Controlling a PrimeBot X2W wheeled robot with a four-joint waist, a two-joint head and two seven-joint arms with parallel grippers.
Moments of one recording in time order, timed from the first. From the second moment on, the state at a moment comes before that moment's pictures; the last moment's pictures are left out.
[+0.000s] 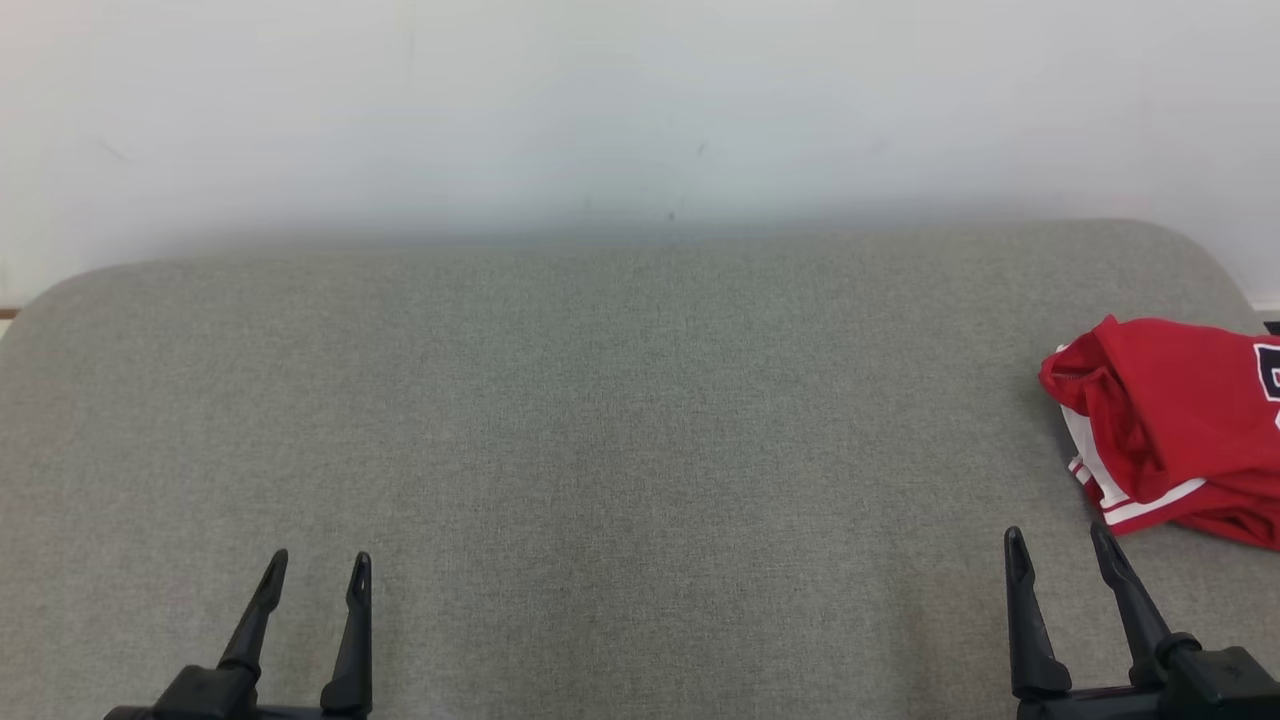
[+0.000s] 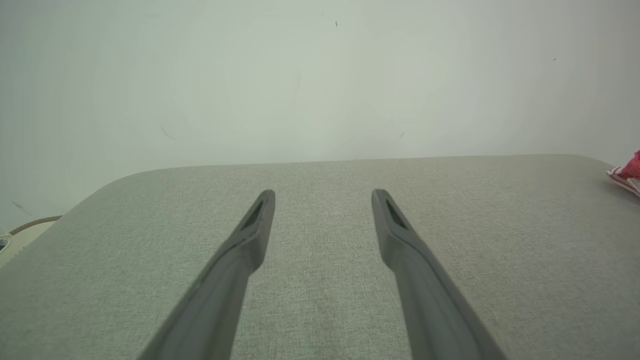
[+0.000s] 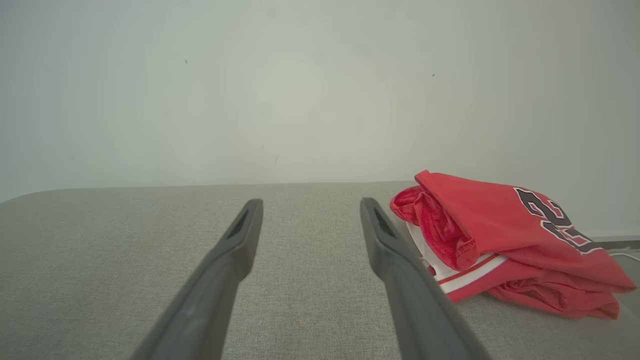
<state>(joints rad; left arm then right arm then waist) -0.09 0.19 -0.13 0.04 -0.18 0.07 -0.24 0.12 -0.07 0.08 -0.21 0.05 0.13 -0.14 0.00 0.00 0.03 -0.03</state>
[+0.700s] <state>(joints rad) -0.08 0.19 -0.14 0.09 -0.20 0.08 -0.23 0.14 -0.07 0.10 -0.23 0.06 0.13 -0.13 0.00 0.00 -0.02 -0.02</state>
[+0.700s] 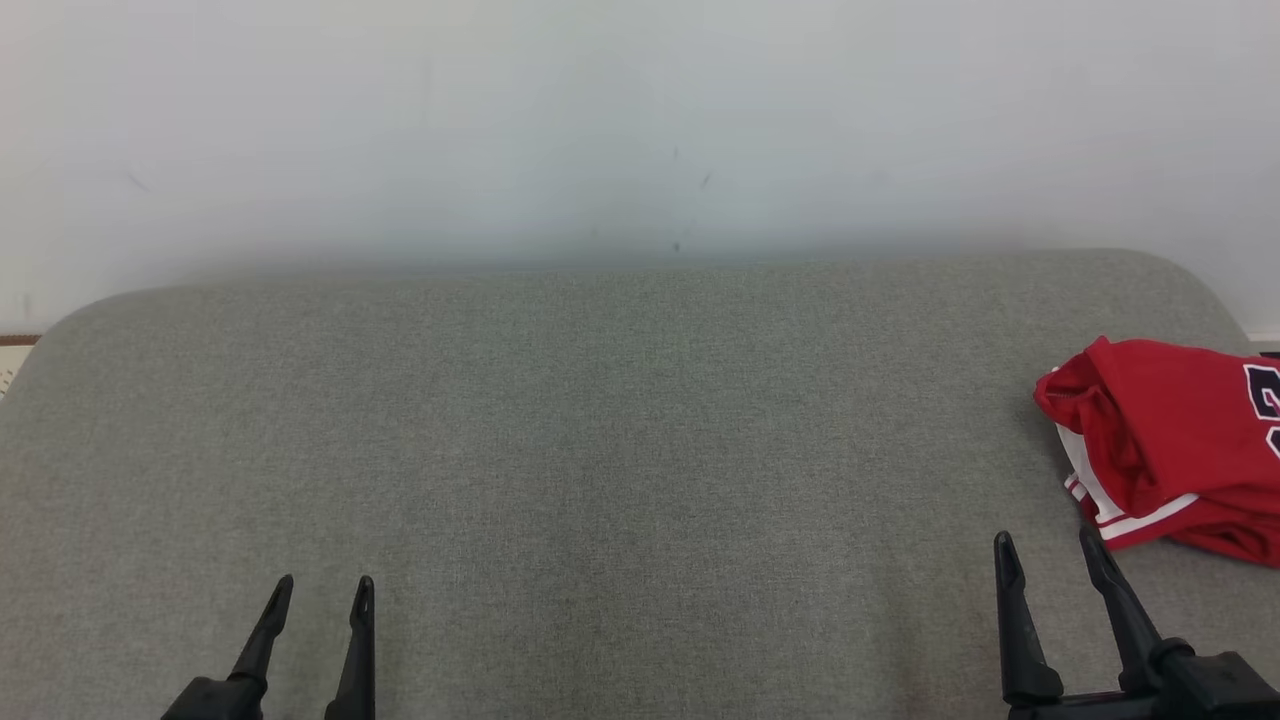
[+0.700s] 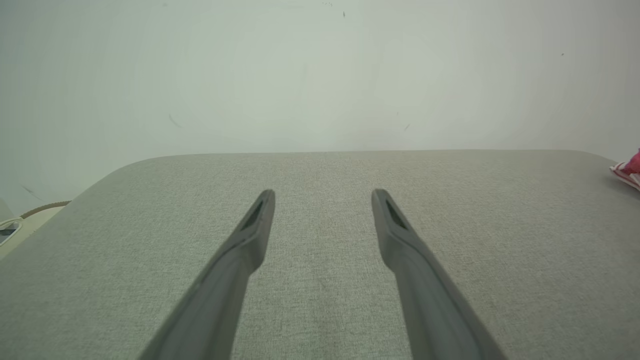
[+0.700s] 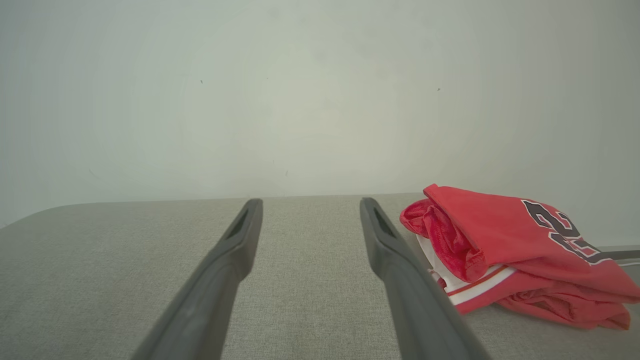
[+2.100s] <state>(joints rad) -0.03 0.14 -0.16 0.13 -0.59 0.03 -0.20 0.13 -0.08 0.01 -0.09 0.52 0.13 -0.03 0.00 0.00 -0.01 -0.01</state>
